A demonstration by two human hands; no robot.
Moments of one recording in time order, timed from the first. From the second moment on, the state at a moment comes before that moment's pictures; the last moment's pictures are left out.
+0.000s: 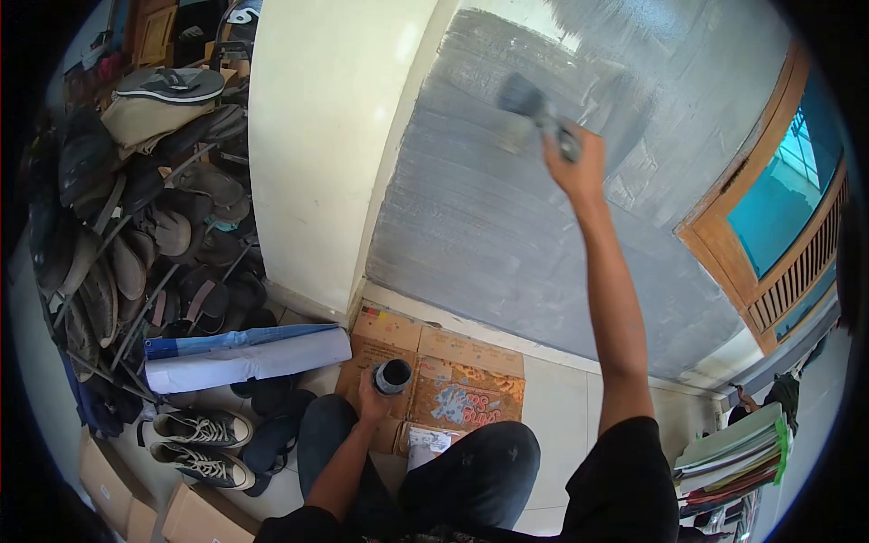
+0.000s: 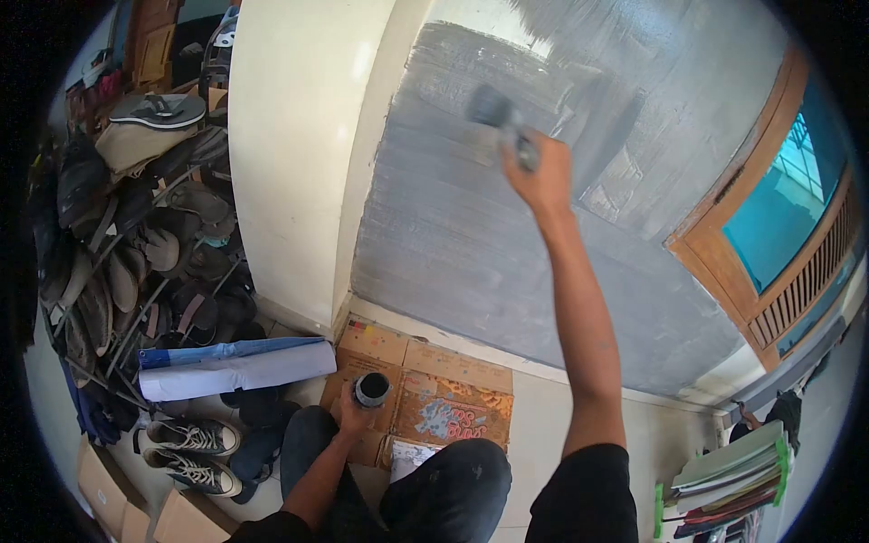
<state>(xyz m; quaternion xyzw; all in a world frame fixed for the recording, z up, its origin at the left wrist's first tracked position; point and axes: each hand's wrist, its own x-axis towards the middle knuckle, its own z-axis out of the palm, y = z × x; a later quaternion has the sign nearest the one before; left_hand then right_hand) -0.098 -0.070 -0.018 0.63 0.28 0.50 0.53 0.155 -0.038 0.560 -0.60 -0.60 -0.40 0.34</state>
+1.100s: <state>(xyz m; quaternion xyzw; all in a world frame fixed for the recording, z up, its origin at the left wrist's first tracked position) -0.100 -0.069 0.002 0.67 0.28 0.48 0.49 0.132 -0.124 0.566 -0.60 -0.74 -0.25 0.18</state>
